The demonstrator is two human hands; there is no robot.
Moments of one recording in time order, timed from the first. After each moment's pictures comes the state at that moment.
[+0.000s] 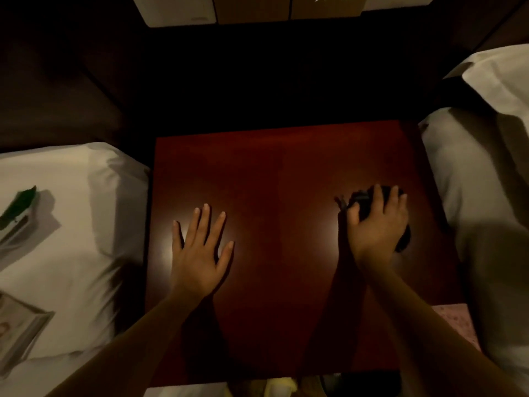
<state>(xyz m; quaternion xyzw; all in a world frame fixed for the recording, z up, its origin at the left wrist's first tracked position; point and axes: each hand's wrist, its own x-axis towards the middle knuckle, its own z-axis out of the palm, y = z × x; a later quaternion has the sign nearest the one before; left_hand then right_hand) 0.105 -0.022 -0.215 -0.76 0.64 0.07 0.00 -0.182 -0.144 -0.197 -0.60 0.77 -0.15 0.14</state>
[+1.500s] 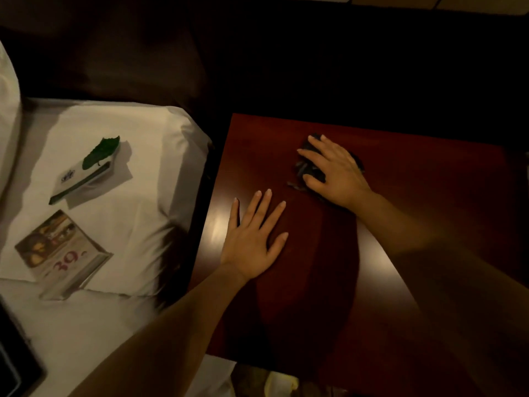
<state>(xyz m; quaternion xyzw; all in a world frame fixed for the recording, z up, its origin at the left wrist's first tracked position) 0.106 -0.020 -0.218 -0.76 0.65 0.08 -0.03 -0.027 -0.222 -0.198 -0.91 0.34 -0.04 0.22</state>
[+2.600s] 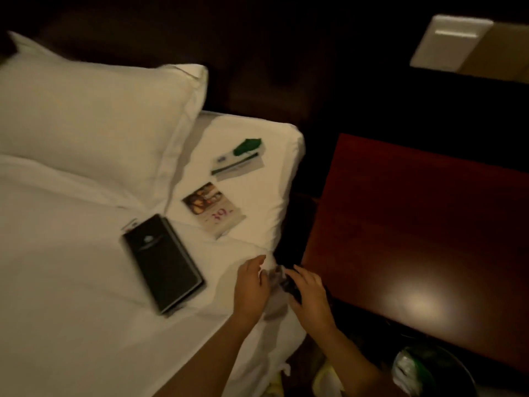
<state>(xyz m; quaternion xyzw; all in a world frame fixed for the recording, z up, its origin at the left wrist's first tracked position) 0.178 0.240 -0.122 -0.87 0.27 0.26 -0.32 0.057 0.172 -0.153 -0.82 0.39 0.01 0.41</state>
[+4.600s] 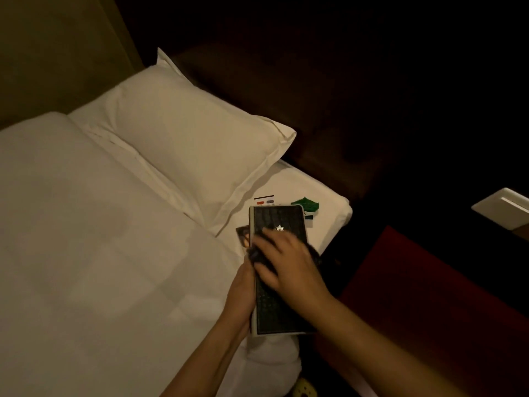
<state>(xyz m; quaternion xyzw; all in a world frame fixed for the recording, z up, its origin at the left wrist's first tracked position) 0.258 0.240 0.045 -0.71 -0.01 0.35 -0.62 0.222 0.134 0.097 -0.96 0.05 -0.03 0.27</state>
